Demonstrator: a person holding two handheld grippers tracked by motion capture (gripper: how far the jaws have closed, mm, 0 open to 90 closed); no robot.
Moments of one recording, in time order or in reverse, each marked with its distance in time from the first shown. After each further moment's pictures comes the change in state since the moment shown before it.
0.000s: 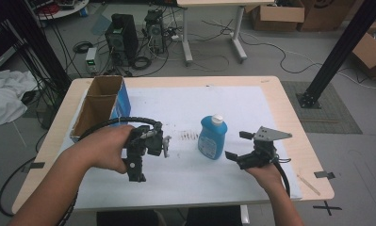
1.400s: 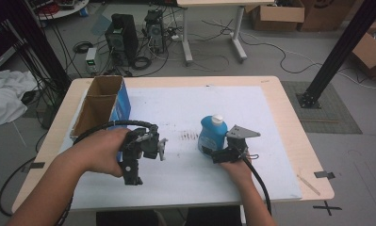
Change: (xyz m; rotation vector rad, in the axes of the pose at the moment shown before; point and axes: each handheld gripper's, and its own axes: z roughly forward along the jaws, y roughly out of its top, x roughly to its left) left arm -0.007 -0.009 0.003 -0.006 0.001 -0.006; right arm 0.009 -0.010 0.079 -0.035 -0.045 0.030
